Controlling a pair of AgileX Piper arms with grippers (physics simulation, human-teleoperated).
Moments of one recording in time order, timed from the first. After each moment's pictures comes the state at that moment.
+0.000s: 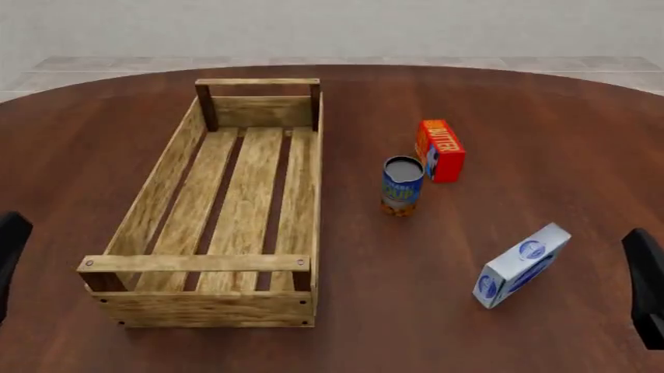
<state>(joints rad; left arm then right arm) -0.16 0.03 -0.30 0.23 -0.07 0.01 0.00 -0.14 0.11 -0.03</state>
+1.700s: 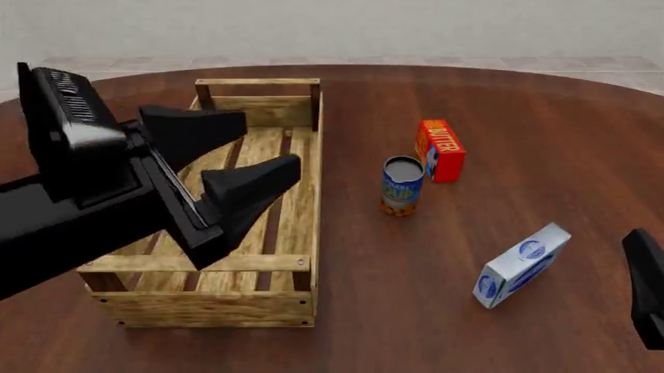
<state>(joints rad) -0.88 0.87 -0.67 -0.06 0.03 0.00 0.00 -0.14 0.12 -0.02</state>
